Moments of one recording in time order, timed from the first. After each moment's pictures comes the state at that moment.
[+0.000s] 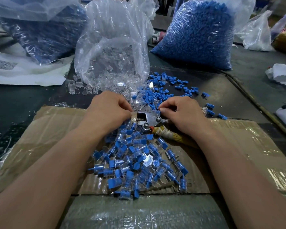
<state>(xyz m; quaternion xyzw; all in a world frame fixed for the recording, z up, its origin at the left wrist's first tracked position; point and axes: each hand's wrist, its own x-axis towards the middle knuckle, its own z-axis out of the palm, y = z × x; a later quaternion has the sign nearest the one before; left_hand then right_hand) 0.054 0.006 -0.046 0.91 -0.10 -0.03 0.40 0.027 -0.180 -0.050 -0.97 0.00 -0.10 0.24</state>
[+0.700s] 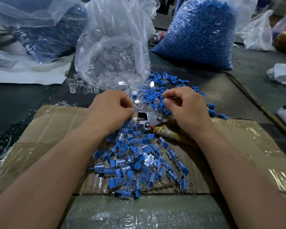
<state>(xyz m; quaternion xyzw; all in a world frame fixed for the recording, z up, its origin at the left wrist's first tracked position) 0.052 0.004 -0.048 0.90 -0.12 0.01 0.41 0.024 -0.174 -0.049 -0.92 -0.02 -0.22 0.31</state>
